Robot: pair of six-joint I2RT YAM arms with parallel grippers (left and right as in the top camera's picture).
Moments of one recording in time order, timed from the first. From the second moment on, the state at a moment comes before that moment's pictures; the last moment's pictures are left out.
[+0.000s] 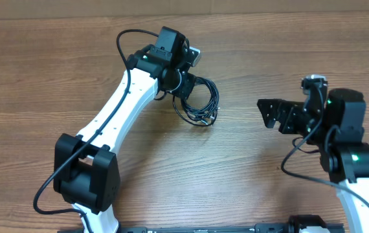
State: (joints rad) left arm -0.42 1.91 1.64 -0.87 0.23 0.02; right arm 0.01 1.00 0.93 -0.63 -0.41 0.25
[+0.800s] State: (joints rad) left arm -0.42 1.91 1.64 -0.93 0.51 -0.03; right arm 0.33 1.42 0.93 -0.41 -0.25 0.36
